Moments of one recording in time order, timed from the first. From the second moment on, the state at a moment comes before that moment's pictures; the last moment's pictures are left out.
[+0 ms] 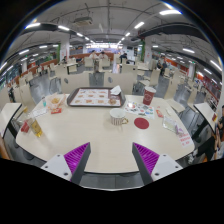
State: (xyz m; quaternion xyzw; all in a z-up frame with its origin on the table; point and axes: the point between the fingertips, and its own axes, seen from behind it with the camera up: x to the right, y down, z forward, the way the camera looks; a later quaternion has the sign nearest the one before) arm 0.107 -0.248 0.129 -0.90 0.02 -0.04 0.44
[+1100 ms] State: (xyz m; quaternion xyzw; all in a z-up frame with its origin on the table) arm -0.292 -0.109 0.057 -0.85 -0.02 0.05 0.52
